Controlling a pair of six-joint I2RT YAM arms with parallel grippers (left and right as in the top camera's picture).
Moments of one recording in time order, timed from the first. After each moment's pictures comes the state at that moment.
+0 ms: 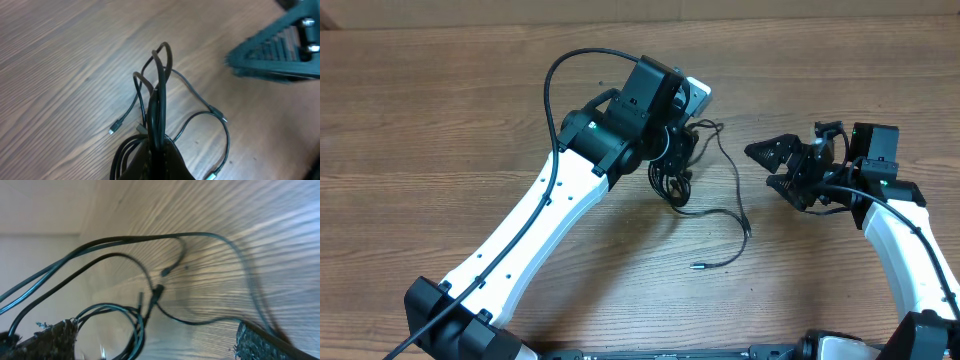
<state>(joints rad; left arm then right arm) -0.62 1.68 1.64 -0.89 0.20 0.00 -0.16 1.40 0.86 -0.47 -0.84 0.54</state>
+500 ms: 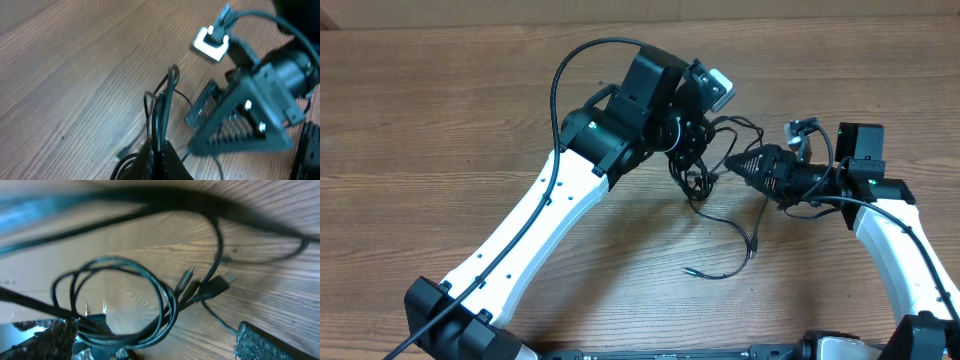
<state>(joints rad) -0.62 1.68 1.64 -0.72 0.37 0.09 -0.09 1.40 0.86 -0.49 -1.01 0.35</state>
